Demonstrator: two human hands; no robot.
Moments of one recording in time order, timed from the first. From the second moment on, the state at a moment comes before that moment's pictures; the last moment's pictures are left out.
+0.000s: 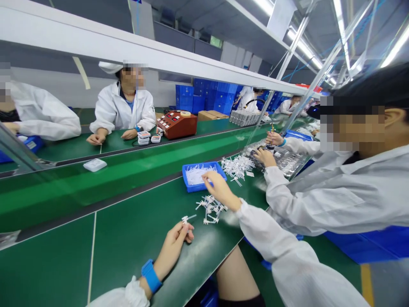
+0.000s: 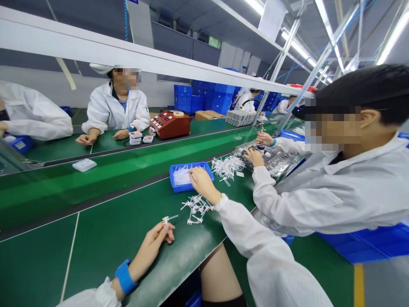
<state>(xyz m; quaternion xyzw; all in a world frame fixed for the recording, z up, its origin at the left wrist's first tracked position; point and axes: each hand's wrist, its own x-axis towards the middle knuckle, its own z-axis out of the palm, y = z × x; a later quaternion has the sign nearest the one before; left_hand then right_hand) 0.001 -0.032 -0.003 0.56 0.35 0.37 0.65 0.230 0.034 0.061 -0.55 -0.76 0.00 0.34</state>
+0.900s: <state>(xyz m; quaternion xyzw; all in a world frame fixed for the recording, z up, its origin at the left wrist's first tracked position) -0.001 -0.031 -0.016 0.58 0.34 0.37 0.64 0.245 0.099 0.076 -0.66 -0.72 0.04 0.21</state>
